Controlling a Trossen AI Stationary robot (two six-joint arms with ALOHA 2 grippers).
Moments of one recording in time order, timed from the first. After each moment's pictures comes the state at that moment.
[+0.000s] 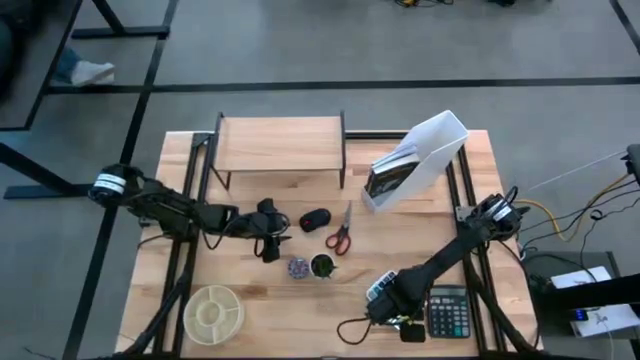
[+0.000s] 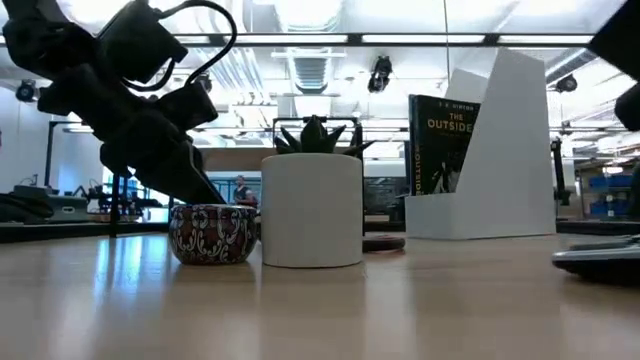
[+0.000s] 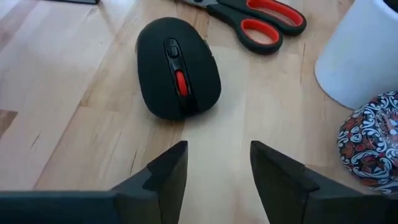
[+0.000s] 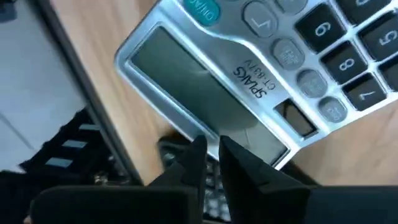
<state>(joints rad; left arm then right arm) -0.14 1.37 0.41 0.26 -0.24 -0.22 0.60 1.89 1.38 -1.10 -0.42 0.68</state>
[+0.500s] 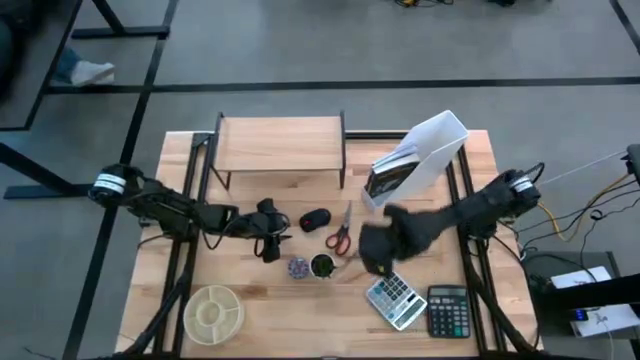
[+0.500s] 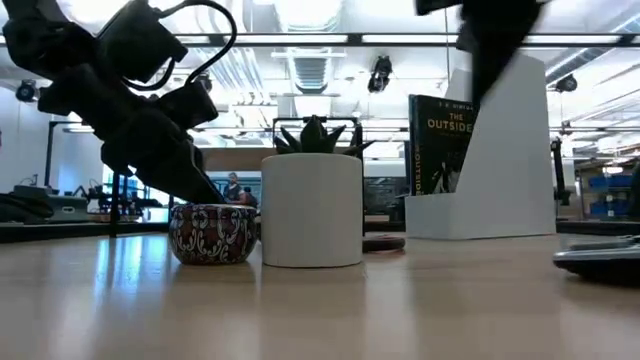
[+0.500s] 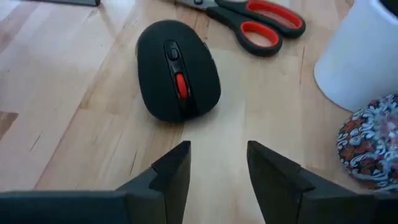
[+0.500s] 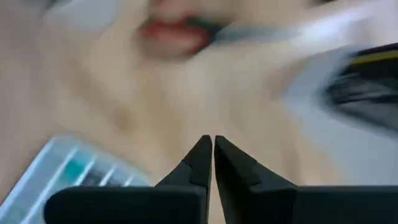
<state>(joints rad) -0.14 1.37 0.41 0.29 -0.24 -0.22 0.29 1.63 1.42 -1.20 0.40 0.66</state>
